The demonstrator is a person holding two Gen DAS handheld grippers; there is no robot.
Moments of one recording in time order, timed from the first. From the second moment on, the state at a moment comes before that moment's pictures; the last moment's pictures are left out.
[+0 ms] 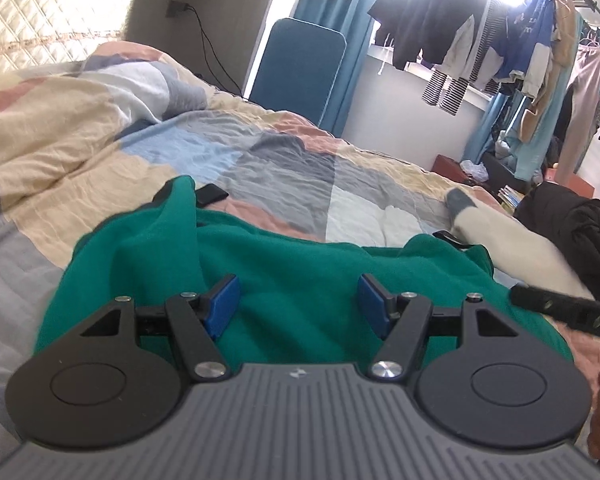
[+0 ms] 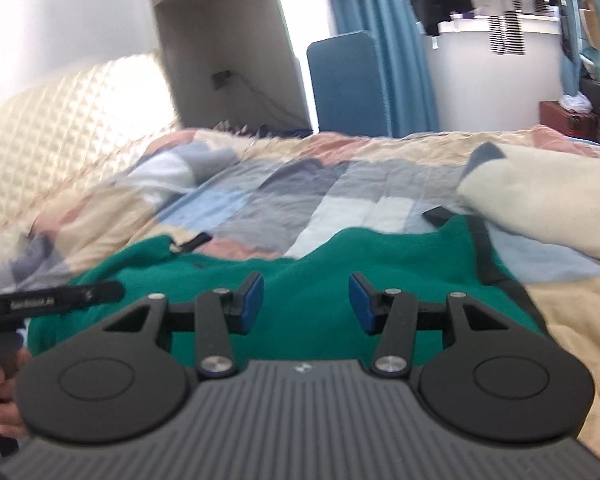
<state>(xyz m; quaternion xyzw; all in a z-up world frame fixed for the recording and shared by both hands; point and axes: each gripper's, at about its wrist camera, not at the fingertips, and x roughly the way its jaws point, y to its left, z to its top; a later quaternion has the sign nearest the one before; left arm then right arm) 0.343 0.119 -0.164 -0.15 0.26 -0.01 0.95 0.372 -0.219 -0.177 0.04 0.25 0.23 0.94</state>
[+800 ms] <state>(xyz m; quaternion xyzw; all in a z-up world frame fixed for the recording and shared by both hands) 0.280 0.118 -0.160 -0.25 0.26 -0.02 0.93 0.342 -0.241 -0.187 0.17 0.33 0.22 0.90</state>
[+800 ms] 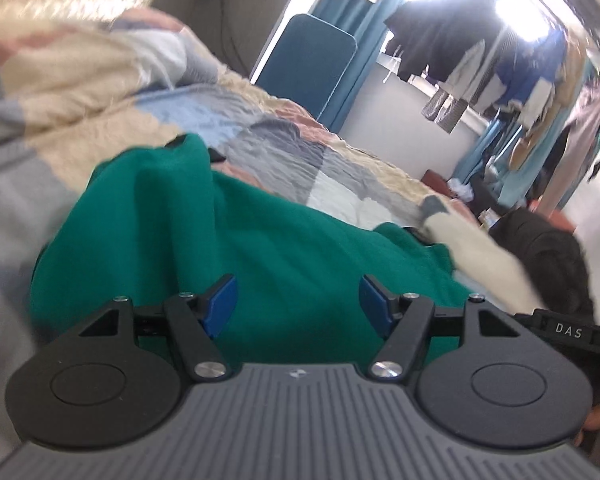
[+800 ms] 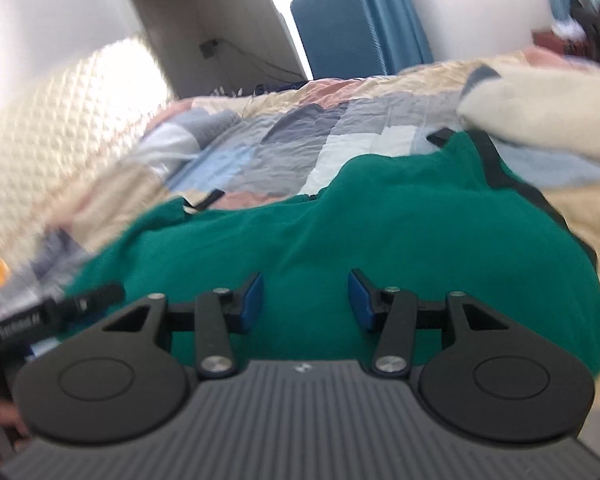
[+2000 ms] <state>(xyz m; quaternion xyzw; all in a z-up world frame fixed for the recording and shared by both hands) 0.291 0.181 -0.264 -0.61 0.27 0.02 0.74 0.365 -0.280 -0.288 0.54 0.38 0.11 0.74</state>
